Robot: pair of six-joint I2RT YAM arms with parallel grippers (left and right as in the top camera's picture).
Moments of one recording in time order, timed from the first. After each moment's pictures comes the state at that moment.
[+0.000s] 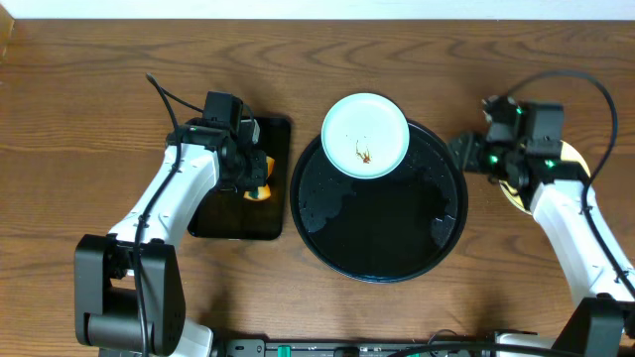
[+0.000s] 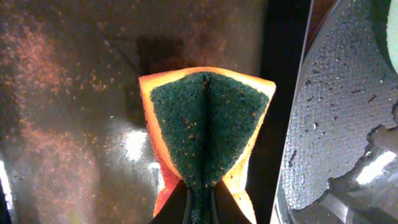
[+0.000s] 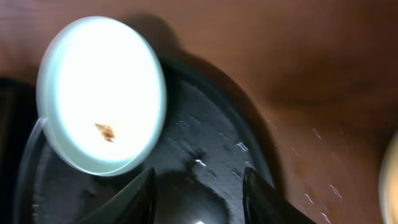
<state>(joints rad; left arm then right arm) -0.14 1.68 1.13 -0.81 0.19 -0.17 -0.02 1.48 1.00 -0.47 -0.34 0.17</state>
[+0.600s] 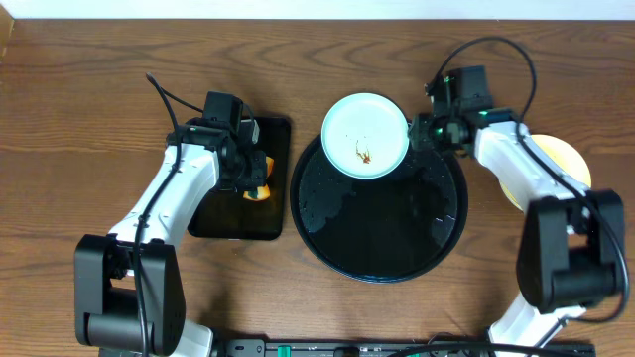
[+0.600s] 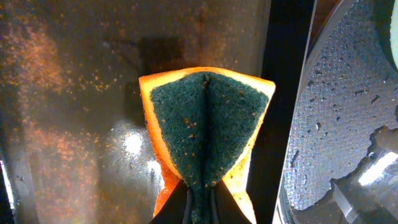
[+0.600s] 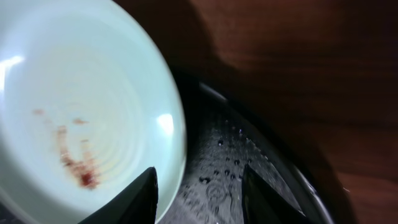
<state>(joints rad) -0.14 1.68 1.13 -0.81 0.18 -0.17 0.16 1.90 1.26 -0.46 -0.21 0.20</state>
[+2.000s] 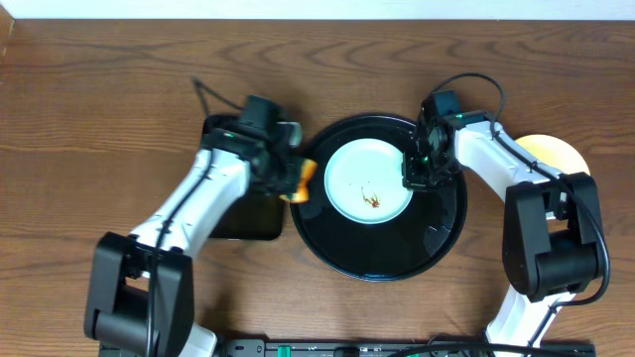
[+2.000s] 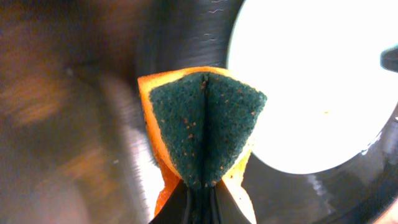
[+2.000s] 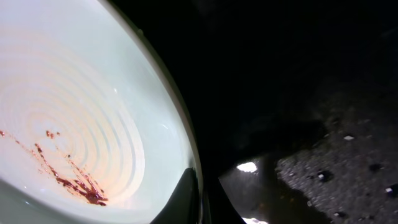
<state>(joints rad) -0.34 1.68 1.13 -0.72 0.31 -0.17 0.23 1.97 1.26 -0.85 -0.24 0.28</state>
